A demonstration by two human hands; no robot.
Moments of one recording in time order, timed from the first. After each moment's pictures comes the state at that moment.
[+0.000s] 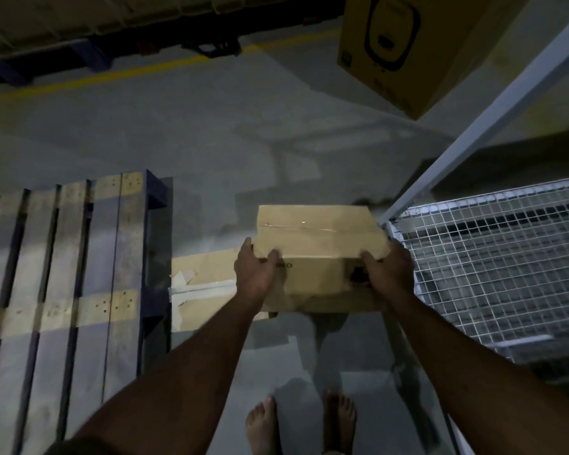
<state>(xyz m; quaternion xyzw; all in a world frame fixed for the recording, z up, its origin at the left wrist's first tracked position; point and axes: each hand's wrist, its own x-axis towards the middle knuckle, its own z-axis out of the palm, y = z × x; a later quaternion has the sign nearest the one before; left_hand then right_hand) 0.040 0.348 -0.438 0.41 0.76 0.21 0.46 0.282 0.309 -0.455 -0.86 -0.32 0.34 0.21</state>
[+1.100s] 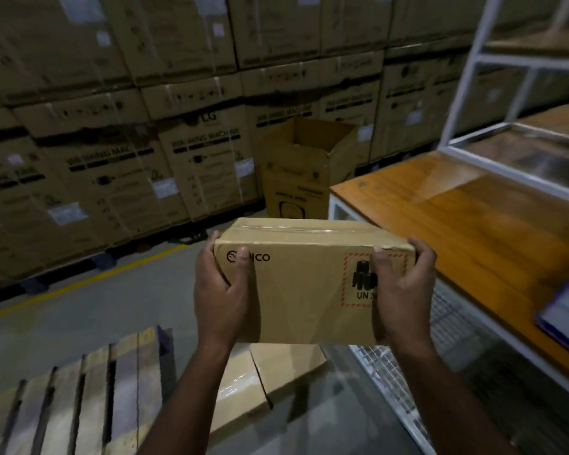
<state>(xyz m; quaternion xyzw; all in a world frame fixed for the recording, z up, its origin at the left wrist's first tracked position) -0.013 0.121 0.104 0.65 0.49 0.51 0.29 0.194 0.013 0.099 -0.69 -0.27 0.11 0.67</state>
